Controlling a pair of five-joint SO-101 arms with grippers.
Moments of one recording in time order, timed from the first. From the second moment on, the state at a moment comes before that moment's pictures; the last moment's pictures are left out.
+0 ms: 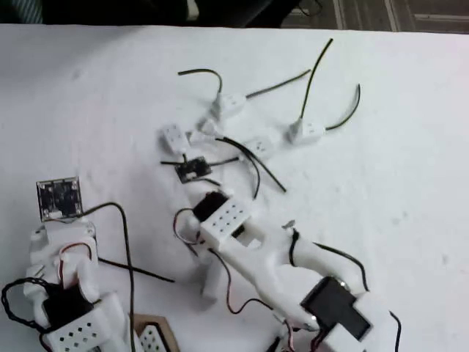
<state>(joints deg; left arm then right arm) -34.3 -97.7 87.0 61.9 -19.5 -48.8 -3.9 34.8 69.8 -20.5</state>
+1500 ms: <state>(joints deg) -34.3 -97.7 87.0 61.9 -19.5 -6.4 -17.9 20.3 75.4 19.7</state>
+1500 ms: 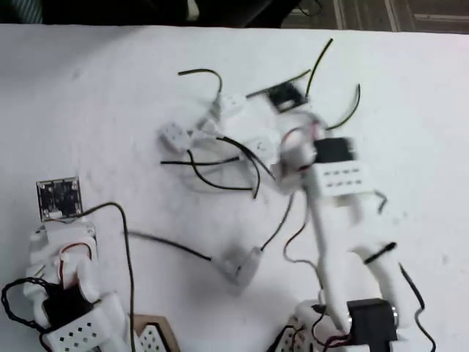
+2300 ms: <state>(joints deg) -34.3 -97.7 87.0 61.9 -19.5 -7.0 -9.5 5.7 96.7 14.7</state>
